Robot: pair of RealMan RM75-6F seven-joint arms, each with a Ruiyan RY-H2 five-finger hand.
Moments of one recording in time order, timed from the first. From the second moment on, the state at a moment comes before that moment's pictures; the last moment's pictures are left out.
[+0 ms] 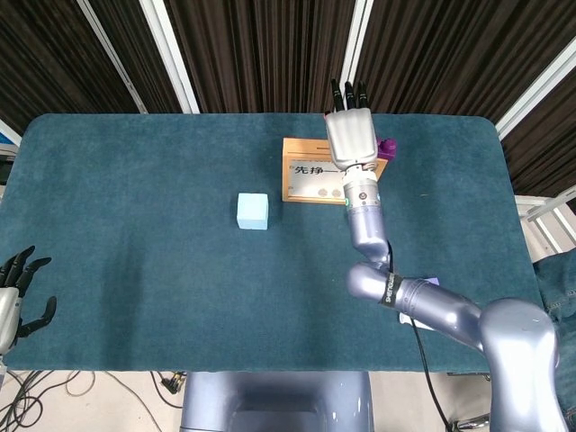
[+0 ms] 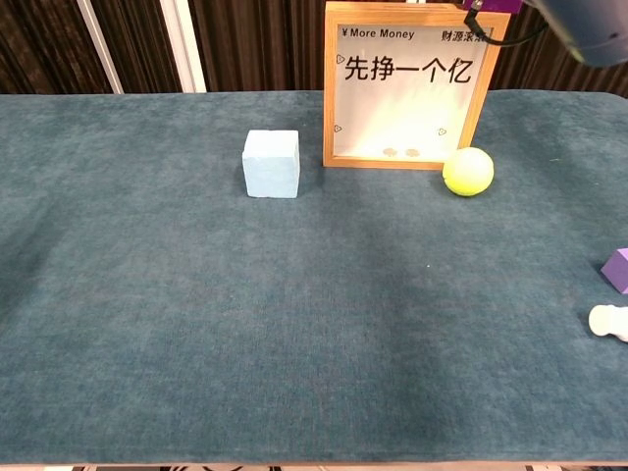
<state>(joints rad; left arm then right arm) -0.07 -1.11 -0.05 -1.65 1.41 1.42 -0.08 1.25 -1.61 0.44 -1.10 -0.56 1.10 -0.89</state>
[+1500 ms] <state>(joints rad) -0.08 -1.11 -0.05 -1.66 1.41 1.42 -0.09 1.24 -1.72 0.47 -1.02 -0.59 1.13 -0.91</state>
